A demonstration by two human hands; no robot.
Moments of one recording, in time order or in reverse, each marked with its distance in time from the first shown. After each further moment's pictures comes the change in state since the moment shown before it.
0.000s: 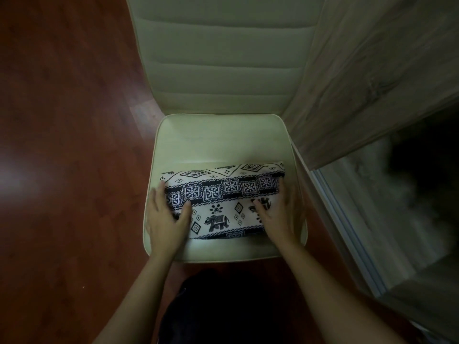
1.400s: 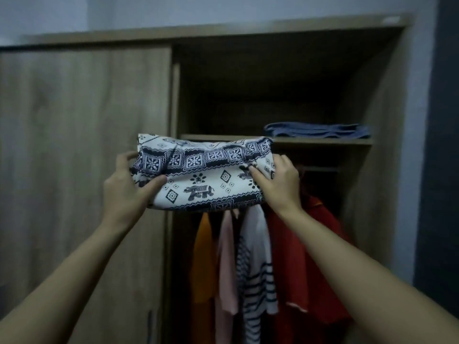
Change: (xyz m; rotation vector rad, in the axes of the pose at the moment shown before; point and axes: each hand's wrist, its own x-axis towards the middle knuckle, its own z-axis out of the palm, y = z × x) left_hand -0.225 0.766 -0.340 -0.826 0.032 1.438; right_hand -0.302 -0.046 -0.827 0.049 1.714 -0.234
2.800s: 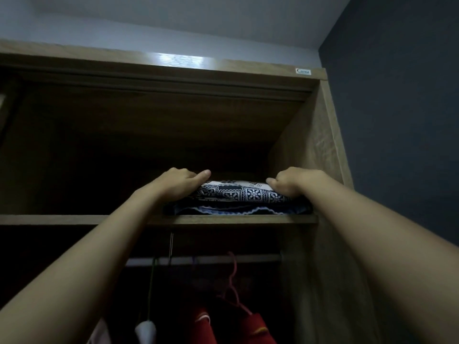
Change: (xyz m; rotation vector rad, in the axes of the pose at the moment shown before) left_hand 0.180 0.164 0.363 0.251 -0.701 0.320; right_hand 0.270 0.194 -0.119 -1.117 -0.629 0.276
